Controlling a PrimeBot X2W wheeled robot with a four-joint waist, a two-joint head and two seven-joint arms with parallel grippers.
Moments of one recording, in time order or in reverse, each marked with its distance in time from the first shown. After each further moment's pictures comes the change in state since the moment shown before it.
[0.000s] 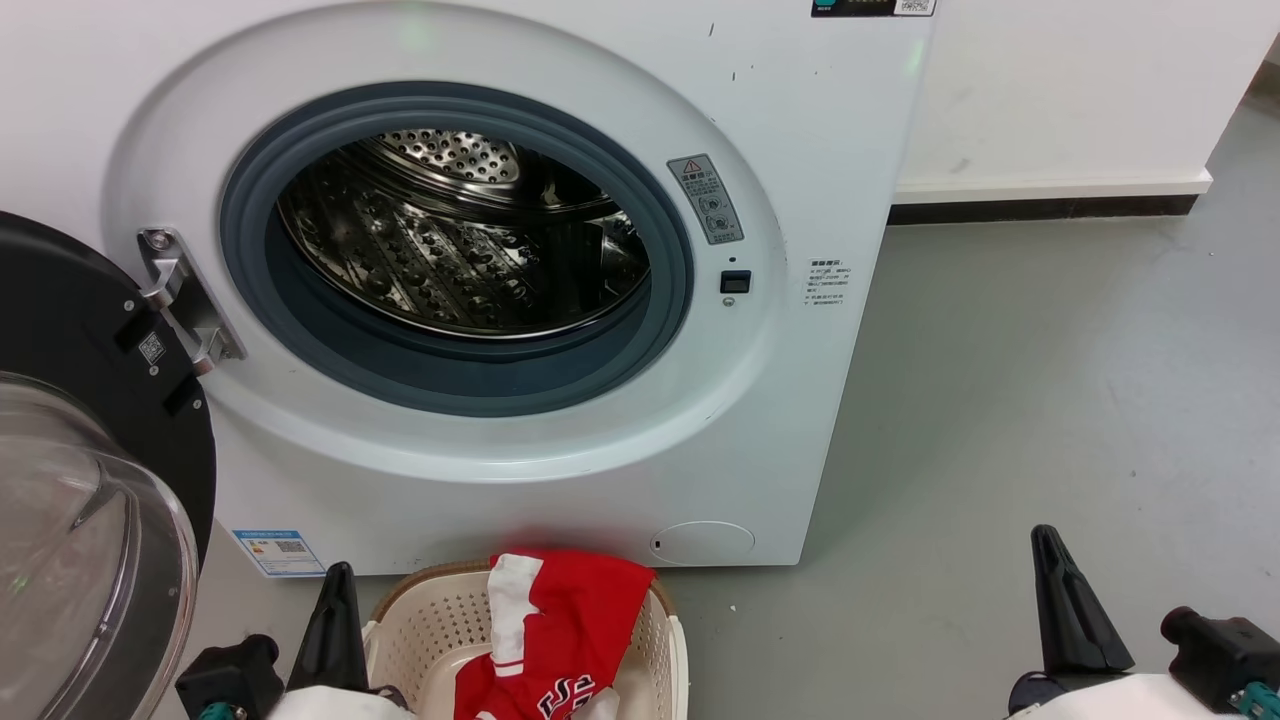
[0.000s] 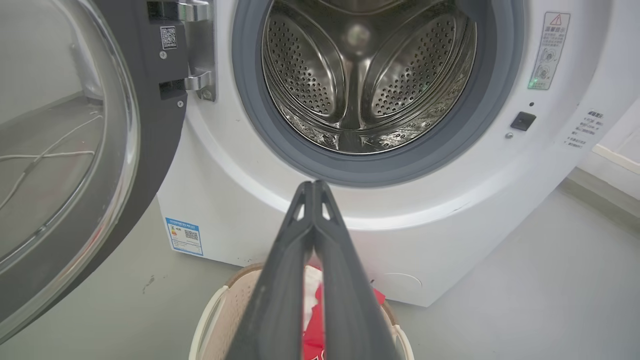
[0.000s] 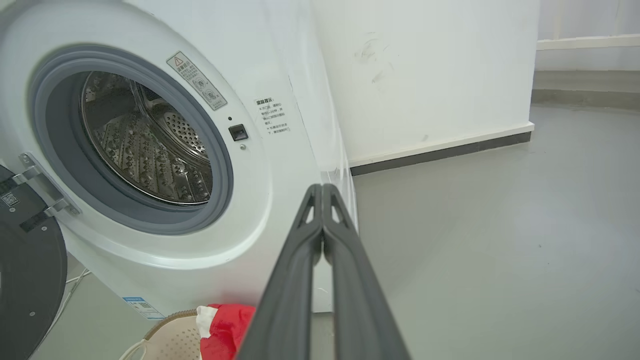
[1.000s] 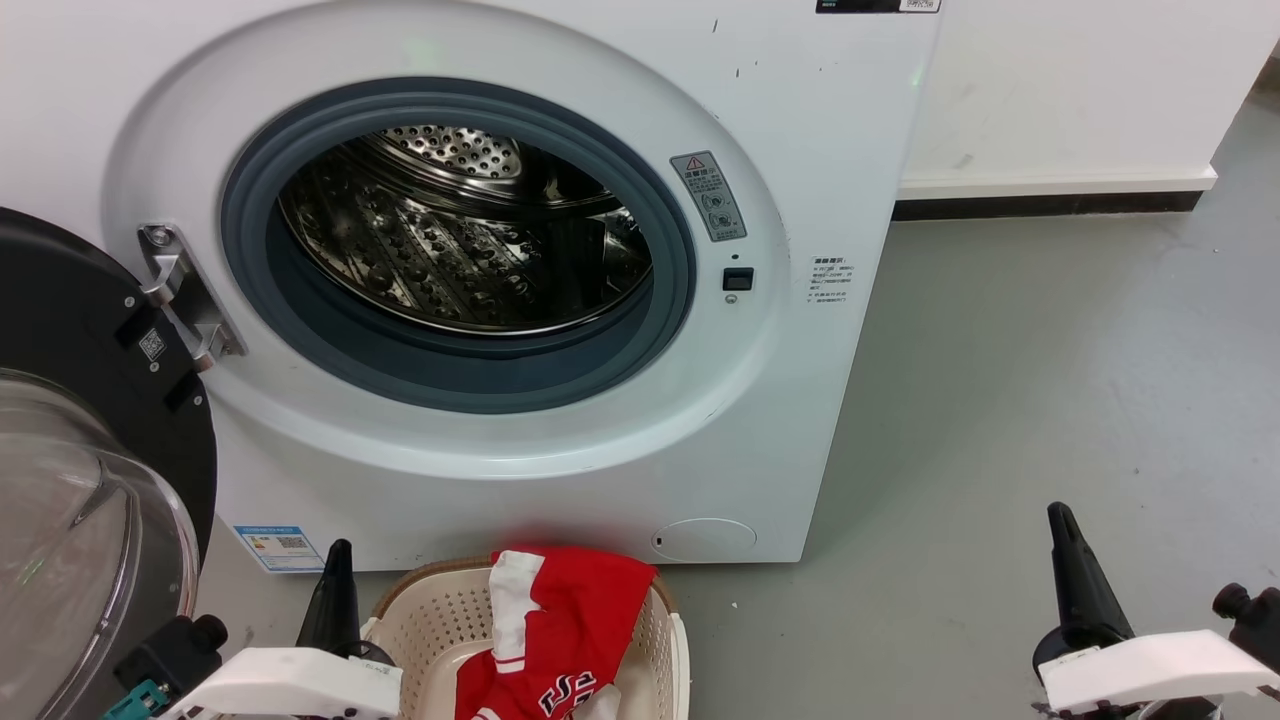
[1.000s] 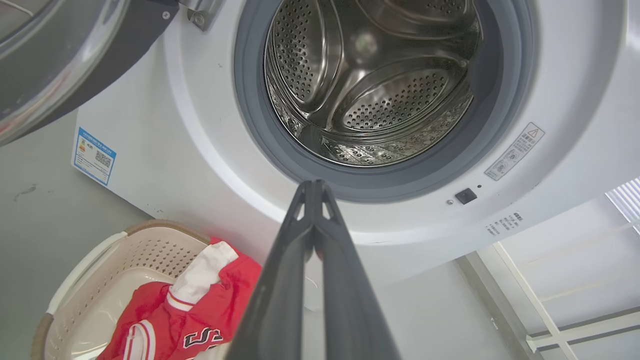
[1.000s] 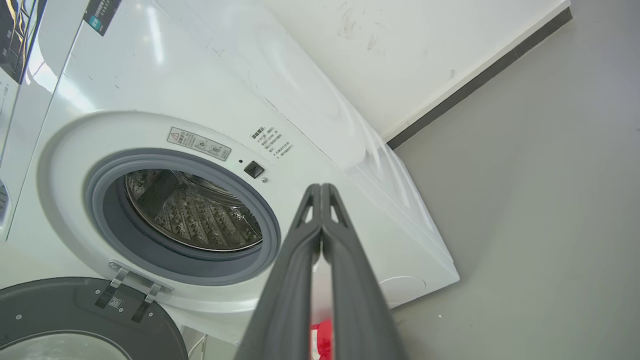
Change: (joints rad) left arm -0.072 0.000 0.026 0.033 -0.496 -0.042 0.116; right arm -0.071 -0.018 -0.008 0.053 0.514 0.000 0.101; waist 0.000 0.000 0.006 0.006
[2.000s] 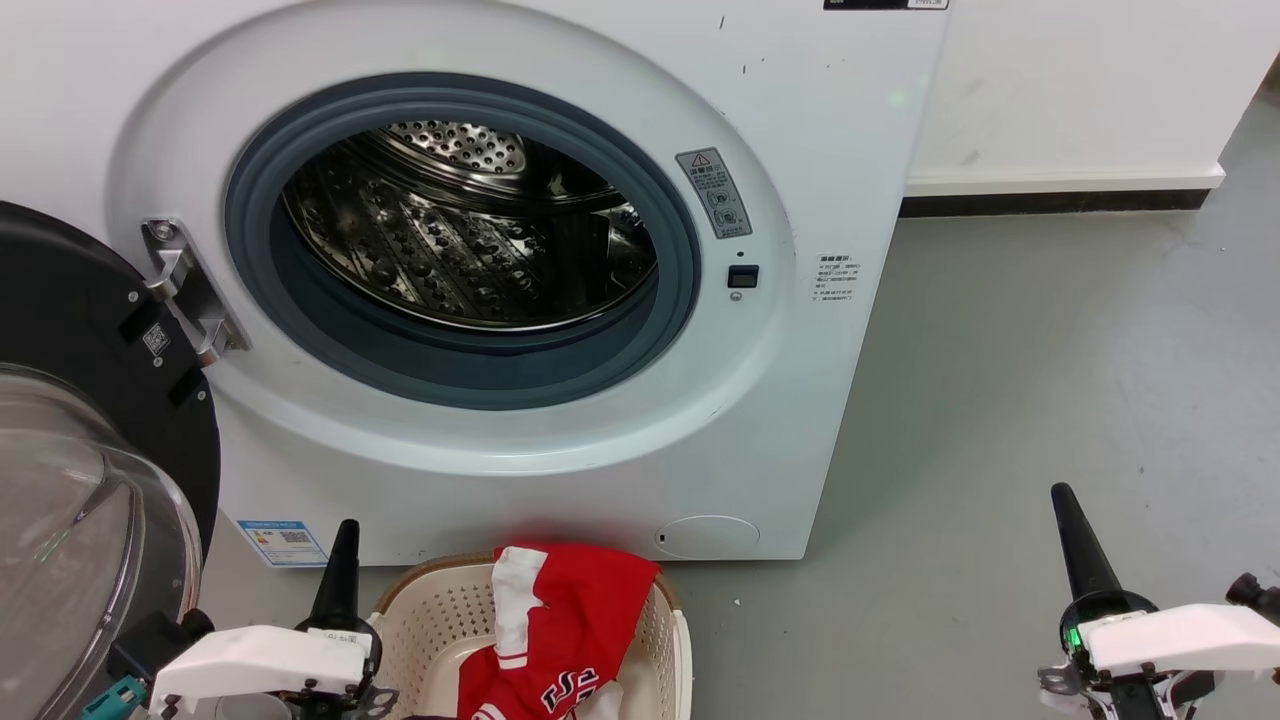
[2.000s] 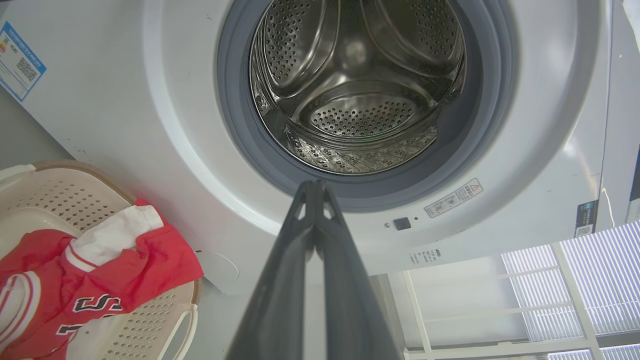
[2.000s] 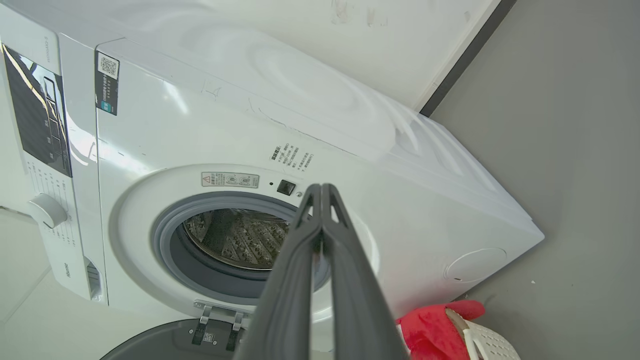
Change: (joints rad) left arm -0.048 0.000 0.020 0.026 -0.364 -0.032 0.087; right arm -0.057 -0.005 -0.022 0.041 0.363 0.000 0.084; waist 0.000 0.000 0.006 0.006
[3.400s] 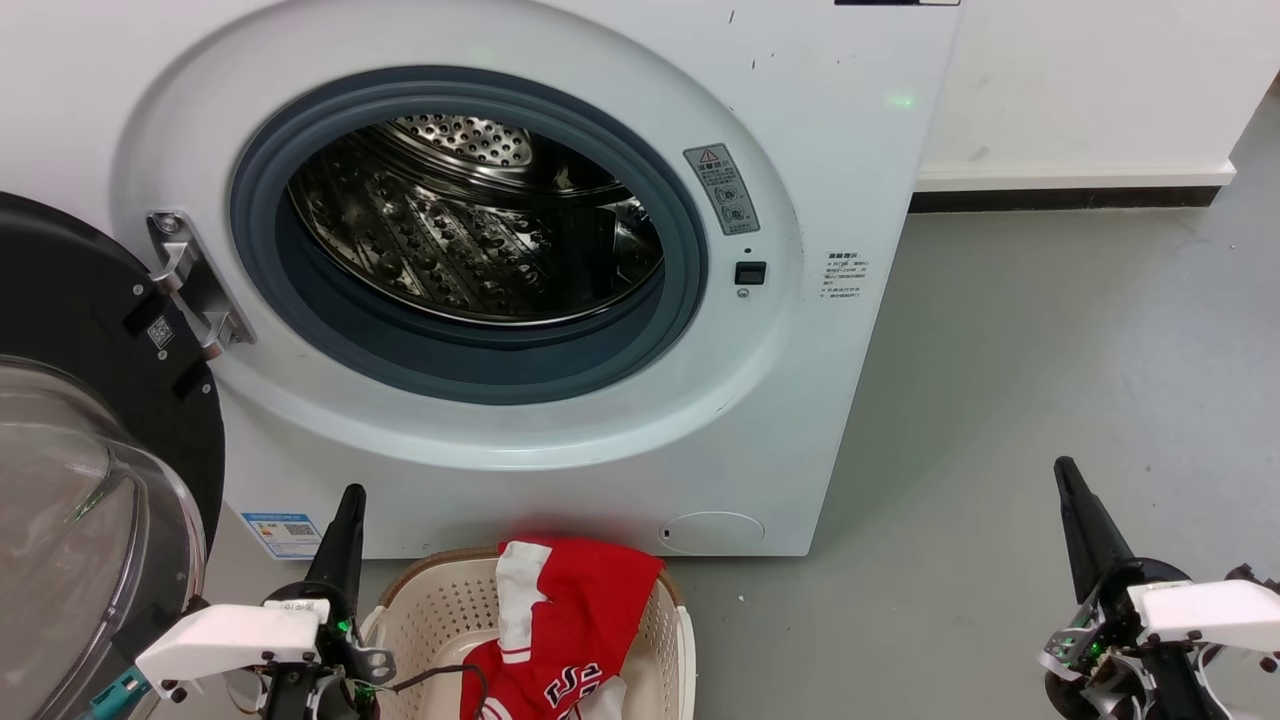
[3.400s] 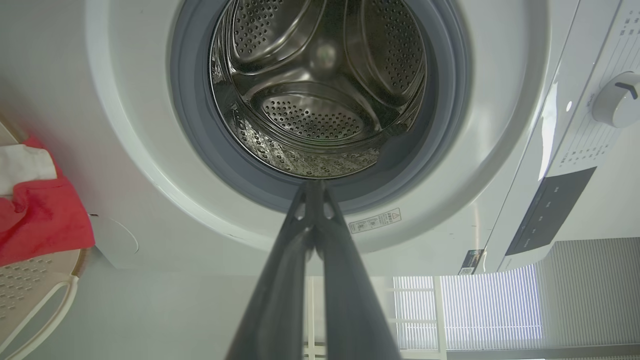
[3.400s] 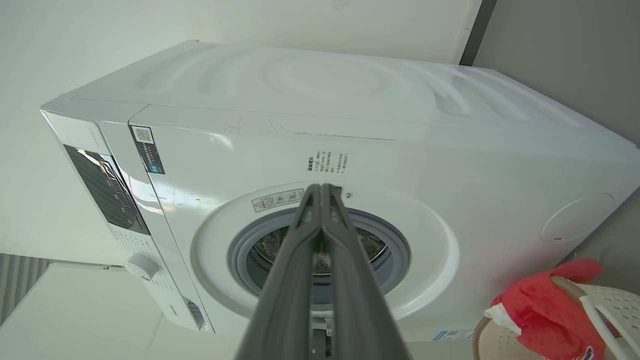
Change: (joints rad) left arm -0.056 0.001 0.021 0.027 -0.374 -0.032 0.091; right arm -0.060 0.001 -0.034 0.042 0.364 0.000 0.098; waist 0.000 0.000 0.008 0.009
